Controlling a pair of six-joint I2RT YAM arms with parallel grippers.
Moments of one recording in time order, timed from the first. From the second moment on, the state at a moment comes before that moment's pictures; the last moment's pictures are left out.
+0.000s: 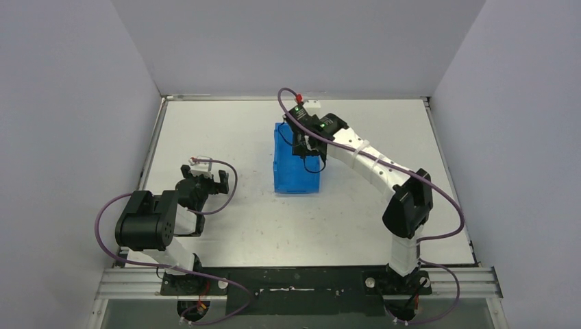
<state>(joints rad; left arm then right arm) -0.01 1.62 0.20 1.22 0.14 0.02 0.74 1.86 1.83 -0.97 0.34 0.62</state>
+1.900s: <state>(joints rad) -0.01 1.62 0.20 1.23 0.14 0.02 0.78 2.08 1.60 -0.69 0.32 0.73</state>
